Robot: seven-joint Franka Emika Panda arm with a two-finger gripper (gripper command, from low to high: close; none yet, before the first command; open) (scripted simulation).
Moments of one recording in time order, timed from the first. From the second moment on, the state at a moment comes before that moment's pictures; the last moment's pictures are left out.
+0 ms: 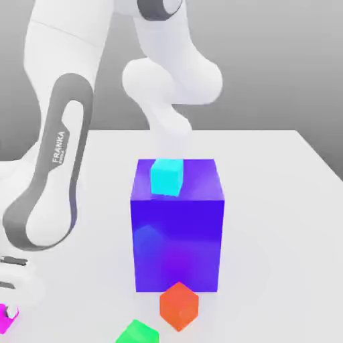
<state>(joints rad) -0.23 0.58 -0.34 -2.18 0.44 2.69 0.07</state>
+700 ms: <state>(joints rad) 0.21 0.26 -0.37 -2.31 0.19 2.54 0.59</state>
